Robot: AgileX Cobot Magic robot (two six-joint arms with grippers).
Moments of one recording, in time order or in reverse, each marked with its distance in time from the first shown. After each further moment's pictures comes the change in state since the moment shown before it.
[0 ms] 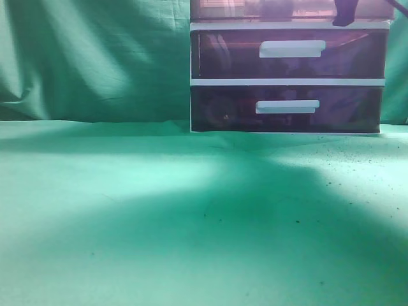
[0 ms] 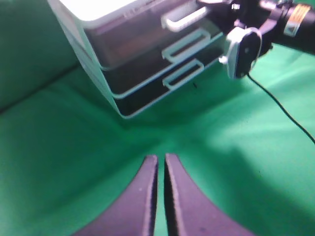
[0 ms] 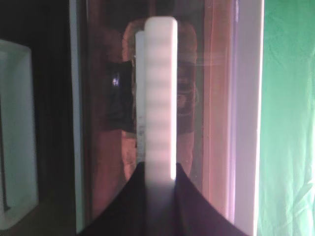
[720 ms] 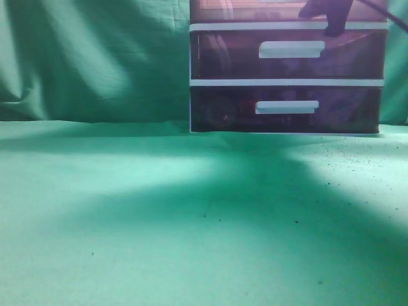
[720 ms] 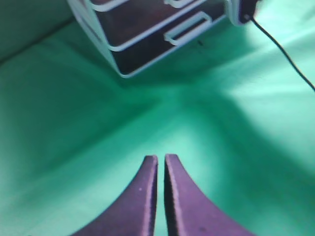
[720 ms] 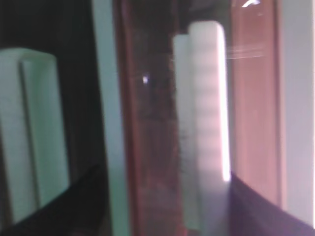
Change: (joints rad) left arm 0.000 -0.122 0.300 0.025 -0.088 -0.039; right arm 0.009 0.052 -0.057 0.012 0.085 0.046
